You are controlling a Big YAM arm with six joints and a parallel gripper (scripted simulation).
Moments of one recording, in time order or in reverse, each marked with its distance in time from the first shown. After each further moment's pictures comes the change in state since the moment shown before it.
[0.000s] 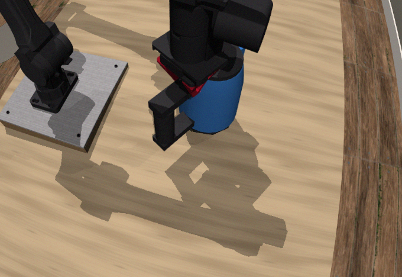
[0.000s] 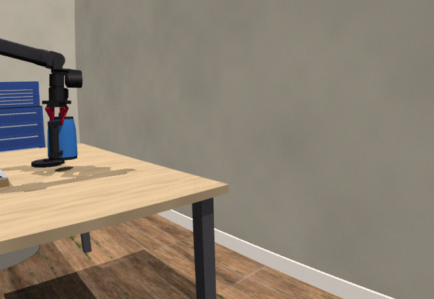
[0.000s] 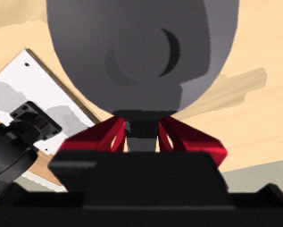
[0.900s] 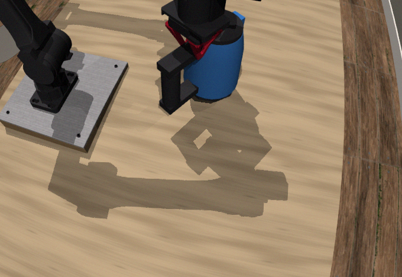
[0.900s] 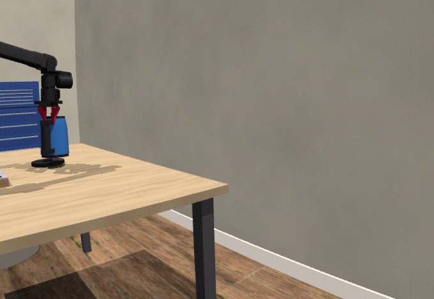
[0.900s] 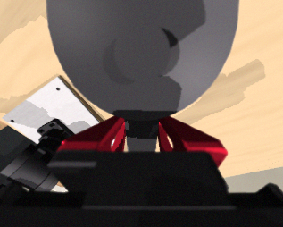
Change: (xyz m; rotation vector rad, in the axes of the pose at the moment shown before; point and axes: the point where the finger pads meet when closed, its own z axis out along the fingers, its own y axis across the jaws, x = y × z) arm -0.064 0.052 -0.001 0.009 0.004 -0.007
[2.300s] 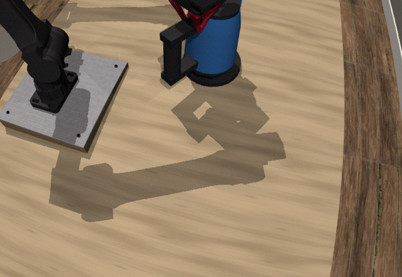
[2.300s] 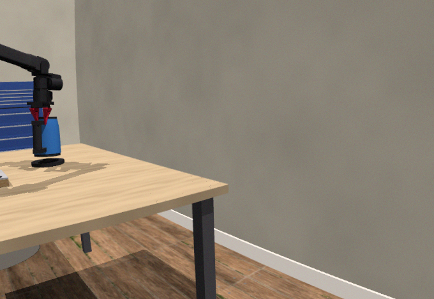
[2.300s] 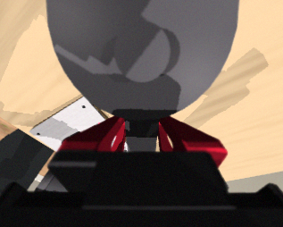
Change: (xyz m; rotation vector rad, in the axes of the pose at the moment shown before) arm -0.053 0.051 0.003 0.002 0.012 0.018
